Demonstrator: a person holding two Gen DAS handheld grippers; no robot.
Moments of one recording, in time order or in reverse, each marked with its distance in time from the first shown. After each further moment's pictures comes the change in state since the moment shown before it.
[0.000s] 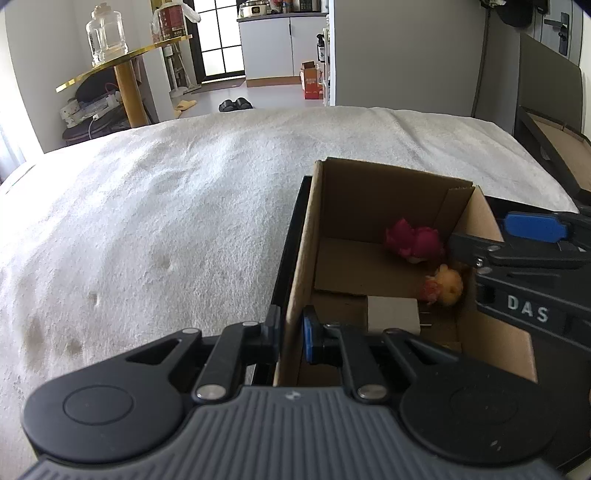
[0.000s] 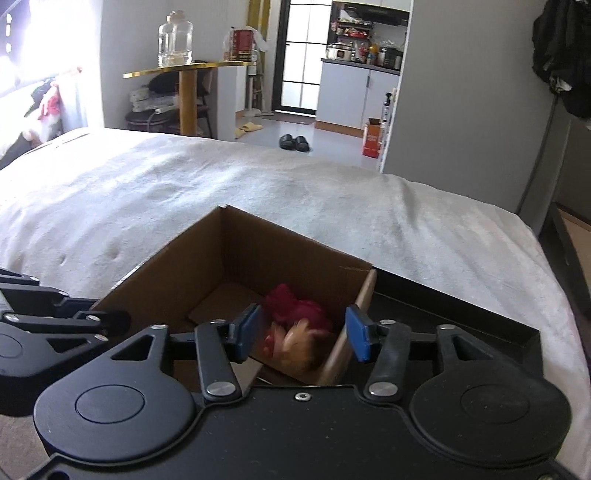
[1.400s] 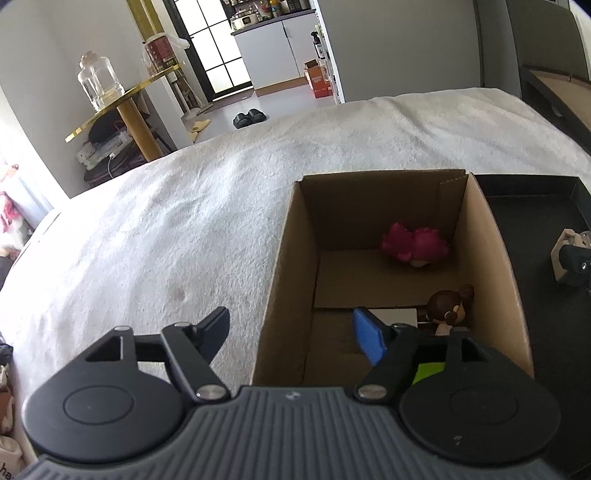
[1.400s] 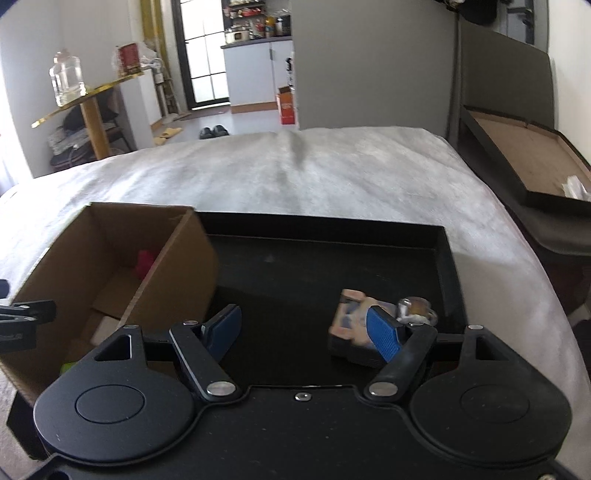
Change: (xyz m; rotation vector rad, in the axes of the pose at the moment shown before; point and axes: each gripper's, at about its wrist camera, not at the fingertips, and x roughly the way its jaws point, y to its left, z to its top) left arm -0.002 -0.052 0.014 0.157 -0.001 0.160; right arm -0.011 -0.107 -0.055 0.308 0.073 -0.119
